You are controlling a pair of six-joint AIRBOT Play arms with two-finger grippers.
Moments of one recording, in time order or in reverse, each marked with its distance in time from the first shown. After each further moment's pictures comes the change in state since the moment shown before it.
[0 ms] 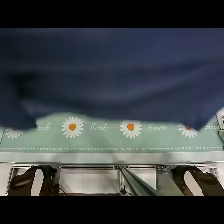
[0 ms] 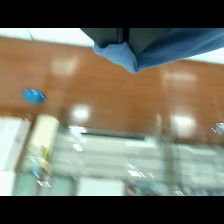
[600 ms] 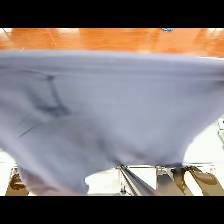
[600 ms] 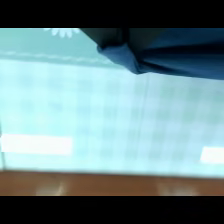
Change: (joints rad) left arm -0.168 -0.056 -0.328 0.352 -0.151 -0.230; right arm 0.001 -0.015 -0.435 -0.023 0.140 -0.003
